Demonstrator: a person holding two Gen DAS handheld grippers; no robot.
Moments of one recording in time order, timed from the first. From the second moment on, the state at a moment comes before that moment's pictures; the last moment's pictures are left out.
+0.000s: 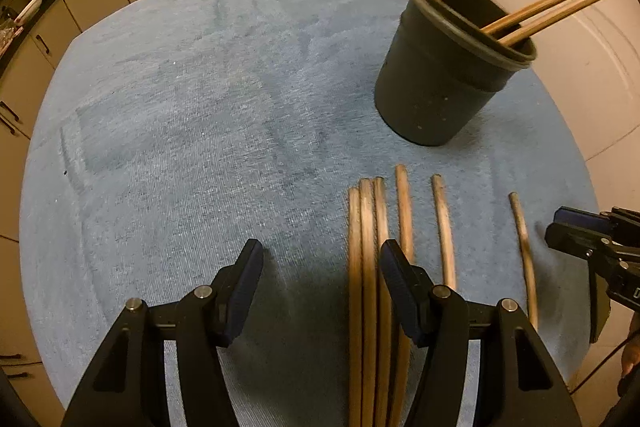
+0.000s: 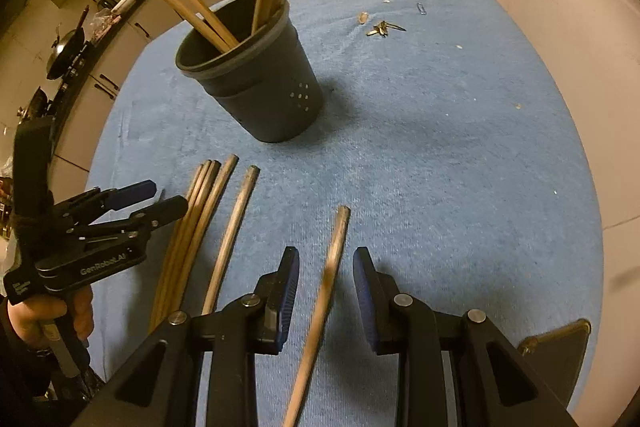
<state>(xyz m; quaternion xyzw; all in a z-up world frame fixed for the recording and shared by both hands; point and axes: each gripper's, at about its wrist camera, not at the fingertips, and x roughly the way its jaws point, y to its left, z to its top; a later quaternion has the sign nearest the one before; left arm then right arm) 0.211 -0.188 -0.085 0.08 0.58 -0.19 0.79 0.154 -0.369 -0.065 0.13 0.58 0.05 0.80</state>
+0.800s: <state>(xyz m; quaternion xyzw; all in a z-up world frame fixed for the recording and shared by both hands) 0.224 -0.173 -0.102 0.11 0.58 -0.15 0.79 0.182 -0.352 -0.093 0.09 0.62 0.05 0.78</state>
